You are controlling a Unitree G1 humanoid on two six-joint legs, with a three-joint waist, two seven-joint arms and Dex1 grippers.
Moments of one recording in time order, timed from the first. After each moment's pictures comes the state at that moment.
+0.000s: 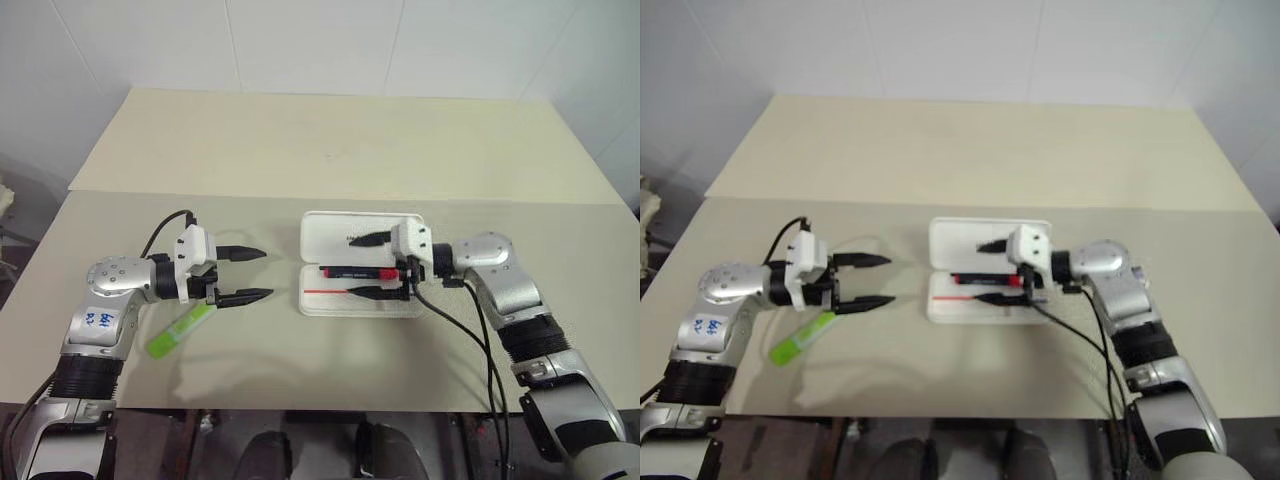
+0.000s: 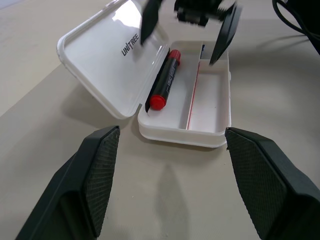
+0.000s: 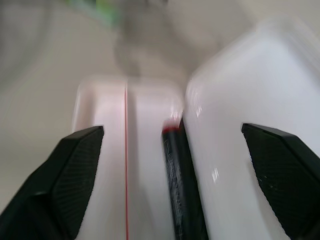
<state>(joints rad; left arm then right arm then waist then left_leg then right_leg) -0.42 0.68 0.03 0.12 -0.38 0.10 -1.19 -0.65 -0.51 0.17 0.19 0.25 0.07 1.25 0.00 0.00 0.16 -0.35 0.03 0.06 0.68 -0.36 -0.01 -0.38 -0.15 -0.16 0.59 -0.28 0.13</state>
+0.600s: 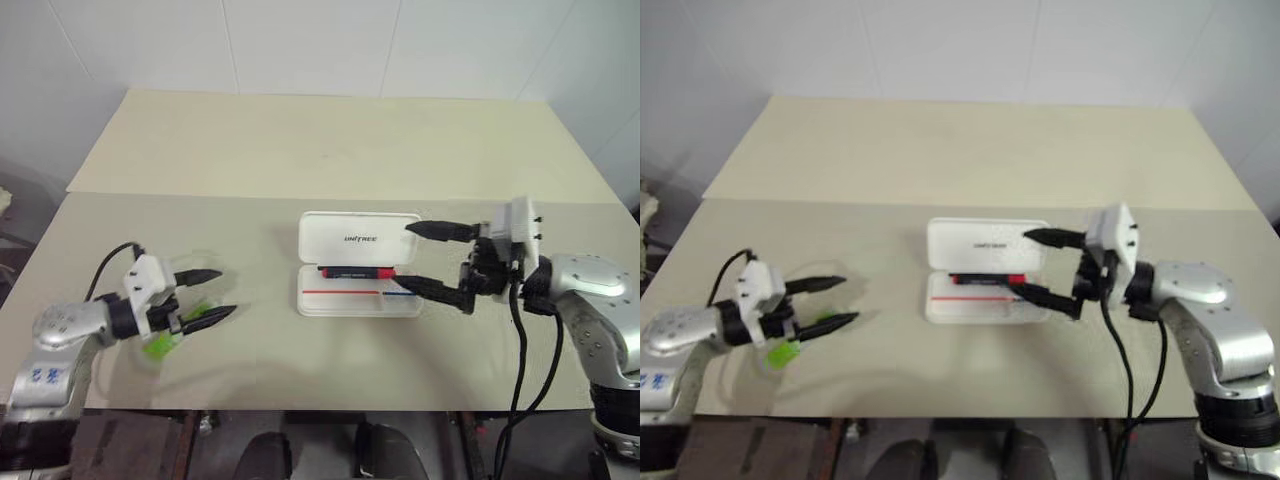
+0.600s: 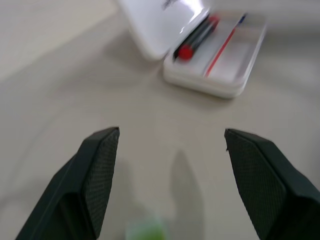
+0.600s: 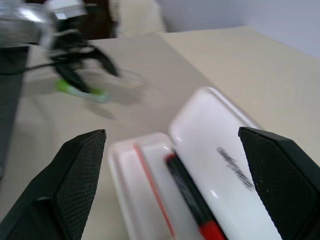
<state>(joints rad) 0.01 0.73 0.31 -0.14 -0.40 0.20 -0.99 -0.31 -0.73 -0.21 -0.36 0.61 0.51 1.05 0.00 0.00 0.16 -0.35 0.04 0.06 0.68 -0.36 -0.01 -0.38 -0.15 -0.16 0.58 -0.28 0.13</state>
